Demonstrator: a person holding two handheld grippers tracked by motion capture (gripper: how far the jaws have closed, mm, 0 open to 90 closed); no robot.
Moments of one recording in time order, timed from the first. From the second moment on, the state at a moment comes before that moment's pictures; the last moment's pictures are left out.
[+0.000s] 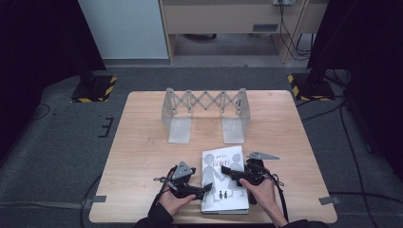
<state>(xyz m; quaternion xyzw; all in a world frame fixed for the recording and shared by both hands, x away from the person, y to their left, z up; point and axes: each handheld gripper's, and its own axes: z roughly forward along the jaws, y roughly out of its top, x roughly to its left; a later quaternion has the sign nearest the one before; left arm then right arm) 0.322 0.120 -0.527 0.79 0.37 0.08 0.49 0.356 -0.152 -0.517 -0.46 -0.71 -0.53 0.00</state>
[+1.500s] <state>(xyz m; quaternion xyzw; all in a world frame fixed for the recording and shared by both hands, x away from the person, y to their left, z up) 0.324 0.113 -0.529 0.76 0.35 0.03 0.54 0.352 -0.157 -0.487 -0.46 -0.68 -0.57 0.03</state>
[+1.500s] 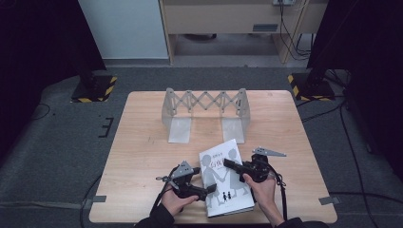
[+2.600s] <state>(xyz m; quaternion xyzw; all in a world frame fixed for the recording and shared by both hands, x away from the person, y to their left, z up) 0.330 0.118 -0.538 0.74 0.37 -0.07 0.55 0.350 -0.160 -0.478 -0.40 -0.68 -0.61 0.04</state>
